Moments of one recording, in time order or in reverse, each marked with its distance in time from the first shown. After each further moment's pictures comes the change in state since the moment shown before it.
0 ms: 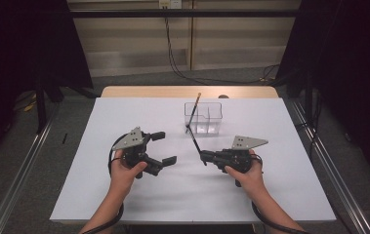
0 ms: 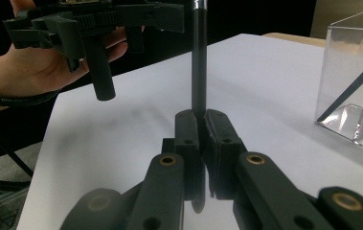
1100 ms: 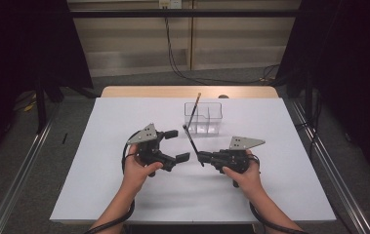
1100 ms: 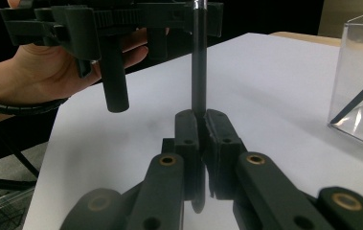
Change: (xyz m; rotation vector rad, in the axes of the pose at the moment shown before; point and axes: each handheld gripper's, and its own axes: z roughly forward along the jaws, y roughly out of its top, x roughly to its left) left arm -0.002 0.004 0.035 -0.002 -0.038 -0.072; right arm 0.002 -0.001 0.006 0.002 0.019 0.007
